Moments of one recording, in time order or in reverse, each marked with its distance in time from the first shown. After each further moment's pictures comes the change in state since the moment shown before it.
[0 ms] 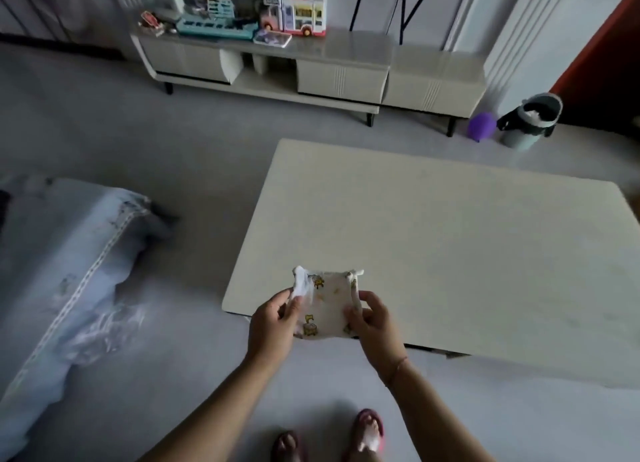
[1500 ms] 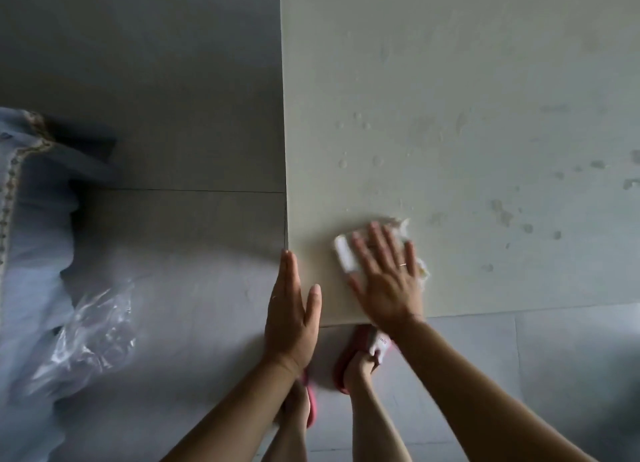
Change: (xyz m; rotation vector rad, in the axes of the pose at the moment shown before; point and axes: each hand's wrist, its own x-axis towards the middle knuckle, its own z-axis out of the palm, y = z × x) left_hand 0.247 -0.323 -0.030 0.223 -0.336 0.112; right_hand 0.251 0.247 0.241 -1.340 0.115 -0.091
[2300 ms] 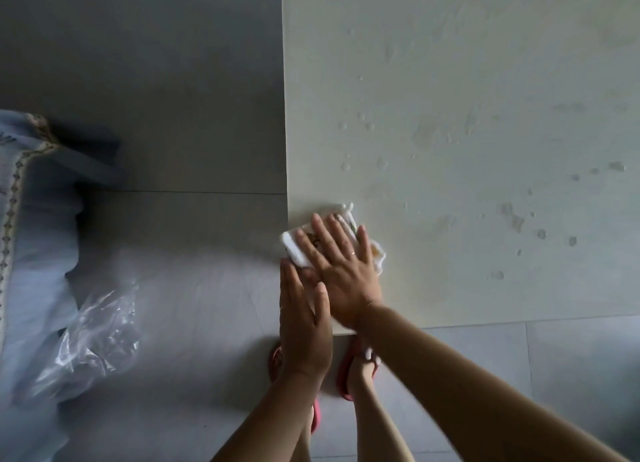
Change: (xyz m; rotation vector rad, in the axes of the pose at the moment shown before) left_hand 0.005 0.019 0.021 -0.133 0.161 -0.212; right_hand 0.040 -0.055 0.006 0.016 -0.003 -0.240
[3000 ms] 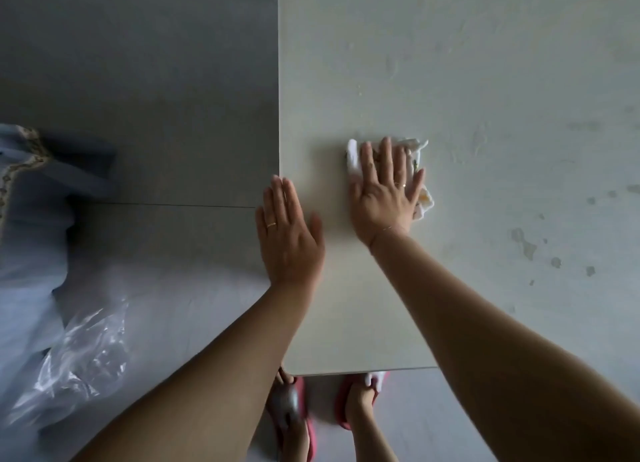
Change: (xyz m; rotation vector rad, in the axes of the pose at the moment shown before) left_hand 0.139 0.038 0.019 0.605 0.202 0.279; right_hand 0.115 0.084 -0.034 0.145 0.169 0.539
